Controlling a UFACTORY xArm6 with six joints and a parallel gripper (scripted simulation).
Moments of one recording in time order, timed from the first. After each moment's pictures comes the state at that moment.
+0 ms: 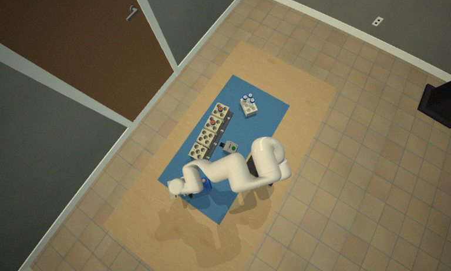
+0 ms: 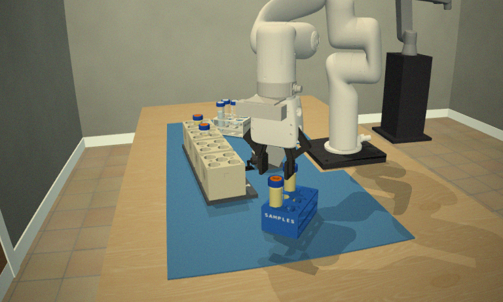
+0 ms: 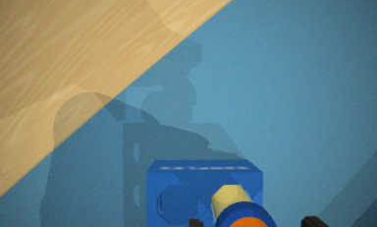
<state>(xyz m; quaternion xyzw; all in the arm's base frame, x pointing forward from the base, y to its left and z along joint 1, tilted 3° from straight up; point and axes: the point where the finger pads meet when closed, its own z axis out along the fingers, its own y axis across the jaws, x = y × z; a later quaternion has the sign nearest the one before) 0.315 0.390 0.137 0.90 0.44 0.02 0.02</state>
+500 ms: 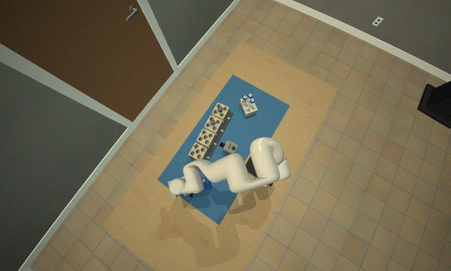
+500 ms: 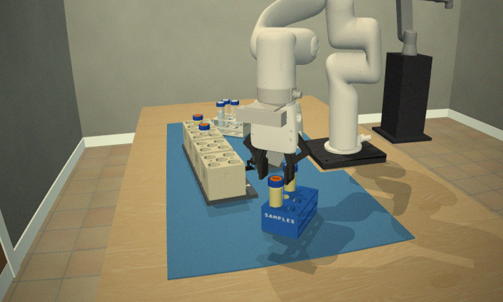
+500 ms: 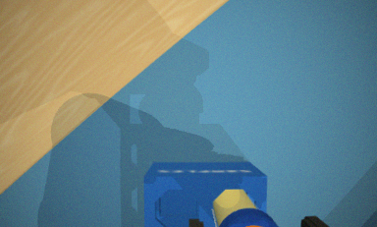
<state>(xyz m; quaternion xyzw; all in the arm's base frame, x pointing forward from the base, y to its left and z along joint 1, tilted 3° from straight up) 0.316 0.390 0.125 0.90 0.44 0.02 0.02</state>
